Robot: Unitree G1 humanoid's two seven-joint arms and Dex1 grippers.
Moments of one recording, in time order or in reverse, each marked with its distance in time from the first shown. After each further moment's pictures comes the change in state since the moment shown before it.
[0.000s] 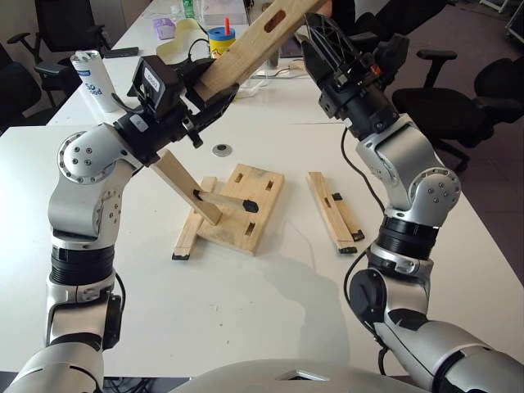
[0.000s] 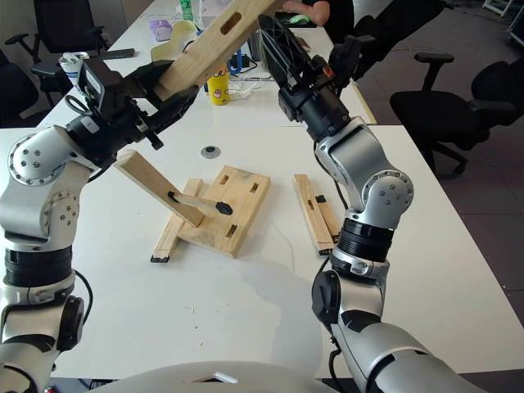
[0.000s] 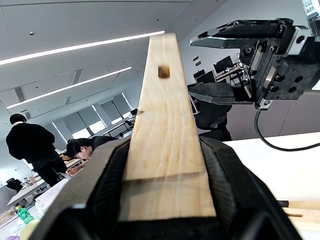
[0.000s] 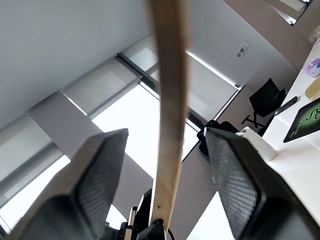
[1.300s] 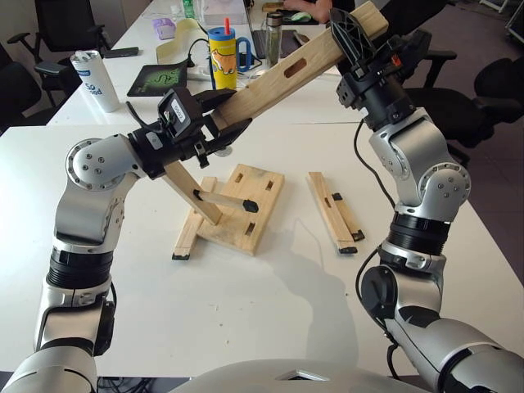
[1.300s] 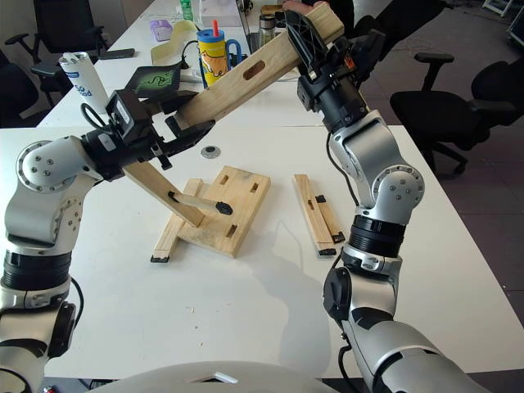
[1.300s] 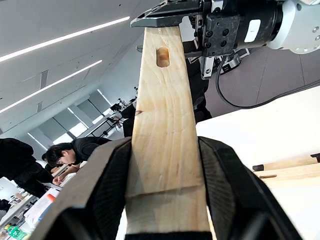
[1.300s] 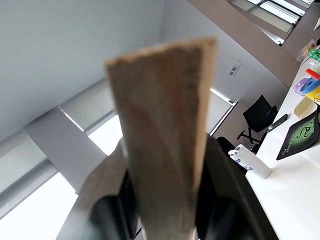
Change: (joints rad) left arm 0.036 0.050 -0.080 -0.002 0.084 -0.083 -0.114; right arm -0.016 -0.079 0.005 0.050 0.038 -0.112 0.014
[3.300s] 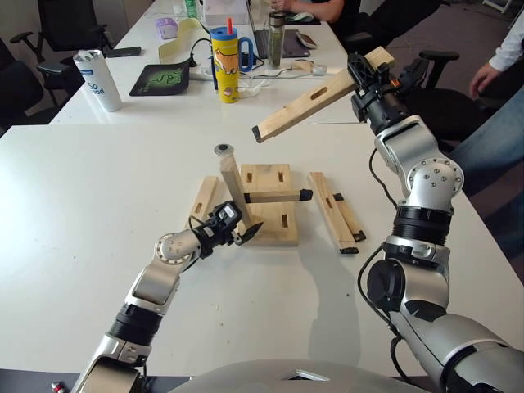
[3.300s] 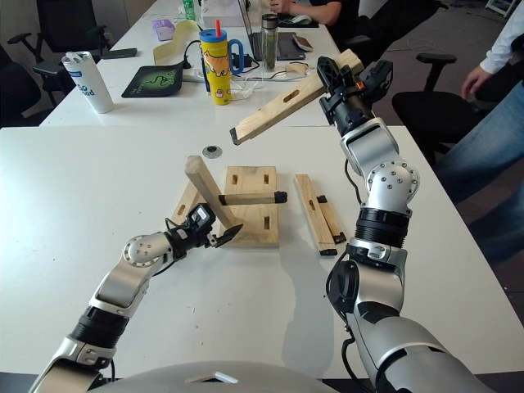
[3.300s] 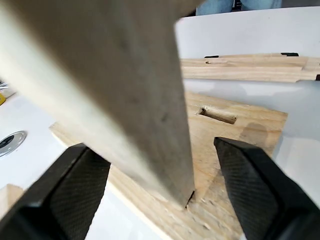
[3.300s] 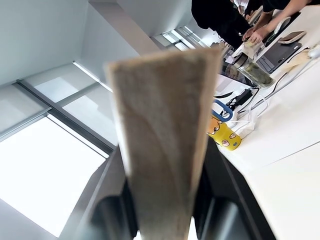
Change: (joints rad) left arm 0.326 -0.279 -0.266 0.282 0.268 -0.034 0.195; right arm -0.036 -0.043 -0.070 0.228 -0.435 -0.110 0.019
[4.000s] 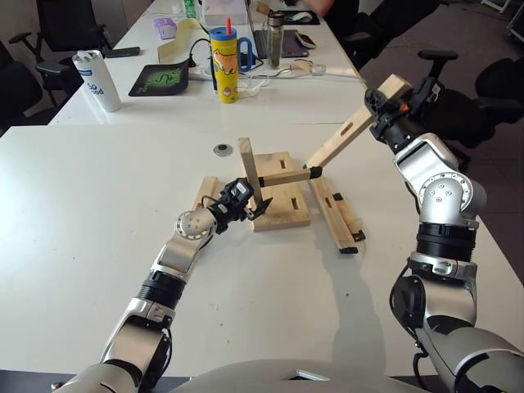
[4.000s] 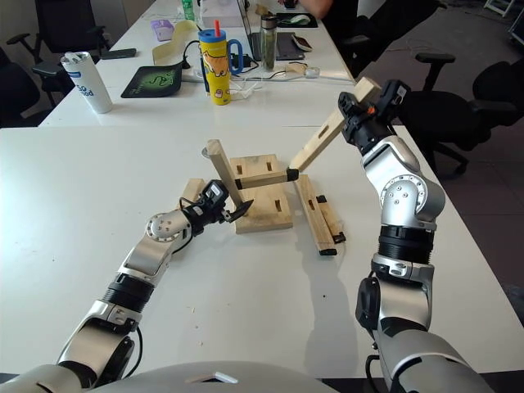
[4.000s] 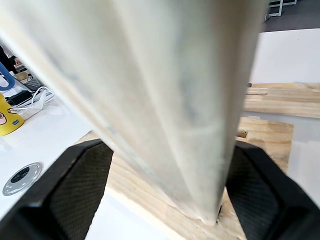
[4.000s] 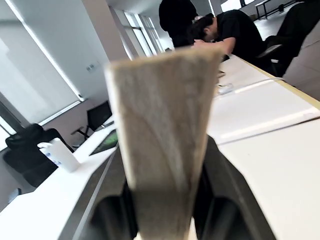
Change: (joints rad) left arm -0.166 -0.079 0.038 0.271 0.030 -0.157 0.057; right arm 0.176 -0.167 0.132 -0.131 -0.369 0.066 0.022
